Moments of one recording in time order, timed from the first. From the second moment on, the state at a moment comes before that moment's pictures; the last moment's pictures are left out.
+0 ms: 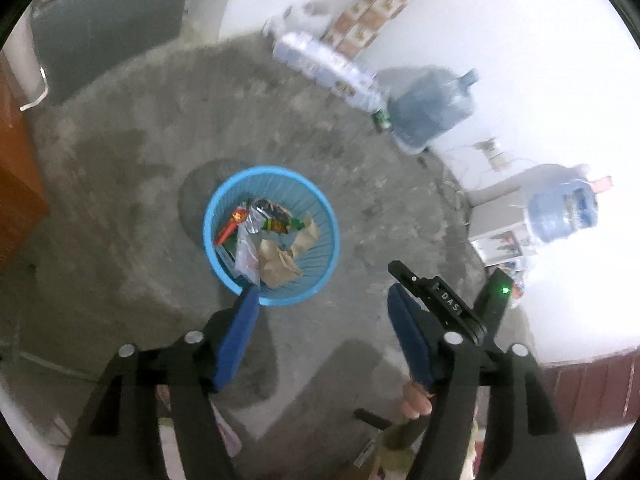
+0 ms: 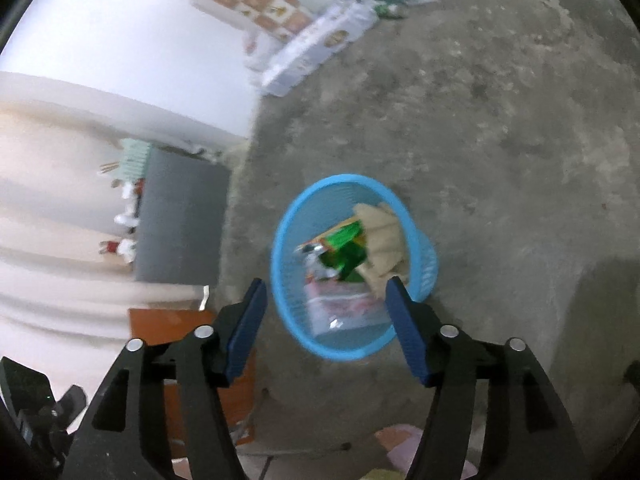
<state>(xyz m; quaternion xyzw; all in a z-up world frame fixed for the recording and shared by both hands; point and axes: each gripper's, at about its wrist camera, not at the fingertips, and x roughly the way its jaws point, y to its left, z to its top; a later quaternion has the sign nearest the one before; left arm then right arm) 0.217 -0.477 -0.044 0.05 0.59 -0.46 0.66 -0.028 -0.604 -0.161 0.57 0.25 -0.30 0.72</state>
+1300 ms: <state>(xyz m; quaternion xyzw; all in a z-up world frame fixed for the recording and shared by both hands) 0.248 0.075 -0.064 -0.37 0.47 0.07 0.80 0.143 -0.249 -0.036 0.30 0.43 0.00 0.85</state>
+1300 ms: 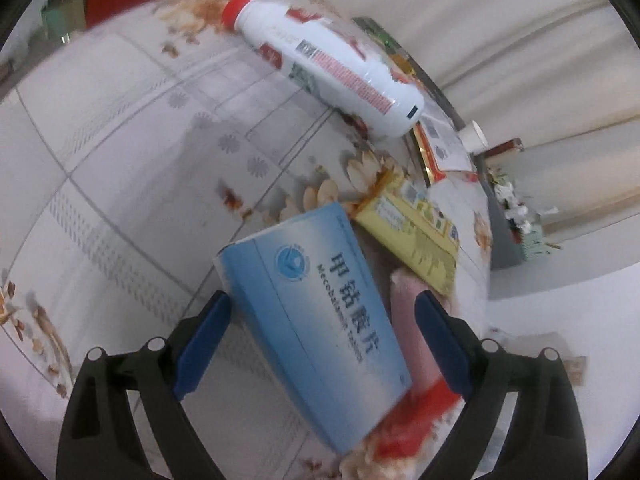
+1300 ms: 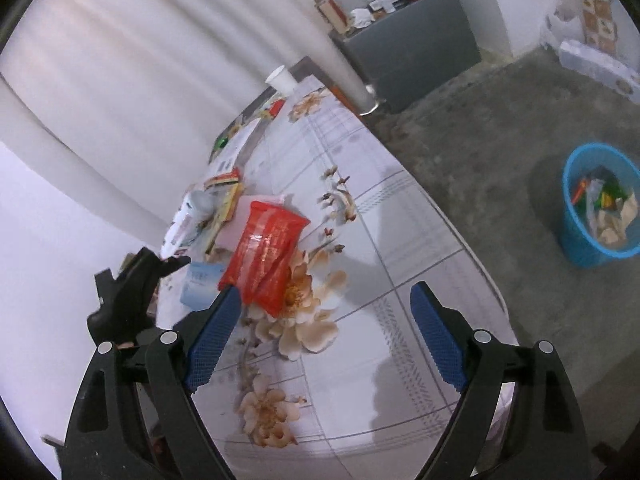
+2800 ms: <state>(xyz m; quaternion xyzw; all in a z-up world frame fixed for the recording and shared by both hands) 0.187 0.062 -0.079 -0.03 0.47 -0.08 0.88 0.242 -0.140 -0.081 0.11 0.51 0.00 0.85</state>
